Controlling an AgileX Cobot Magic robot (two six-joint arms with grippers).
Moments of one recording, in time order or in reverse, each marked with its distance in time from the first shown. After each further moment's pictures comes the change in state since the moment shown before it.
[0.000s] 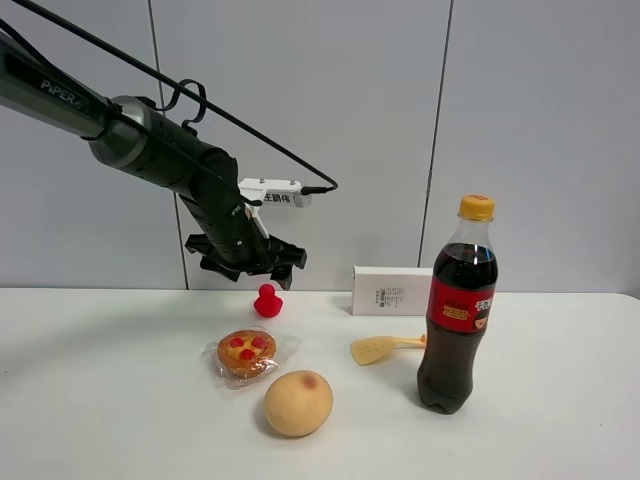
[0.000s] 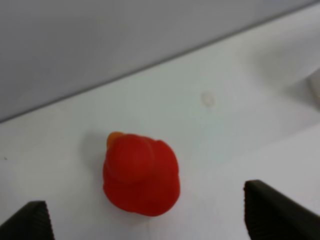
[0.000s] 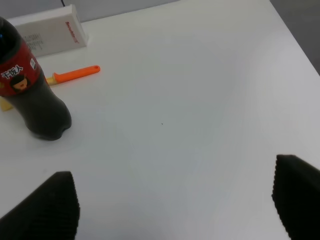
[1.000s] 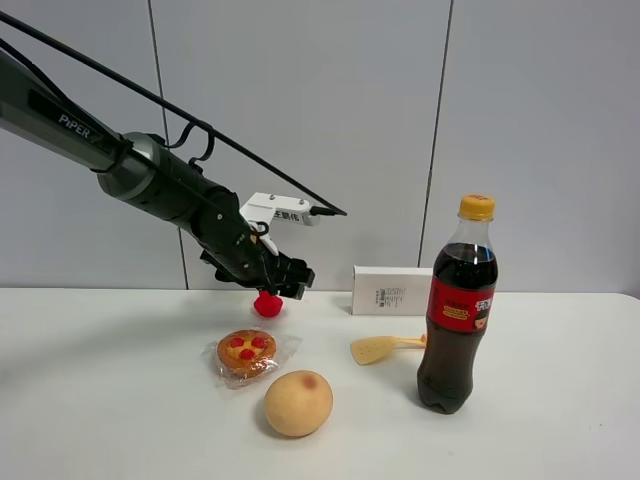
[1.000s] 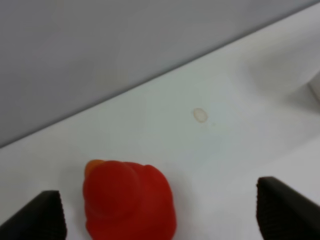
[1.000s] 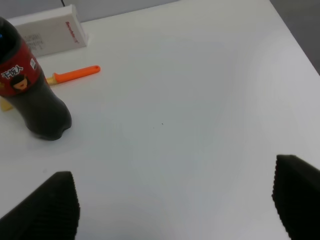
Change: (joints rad) left arm 0.000 0.062 0.037 0.024 -0.203 0.067; right arm 0.000 0.000 0.000 0.000 0.000 0.000
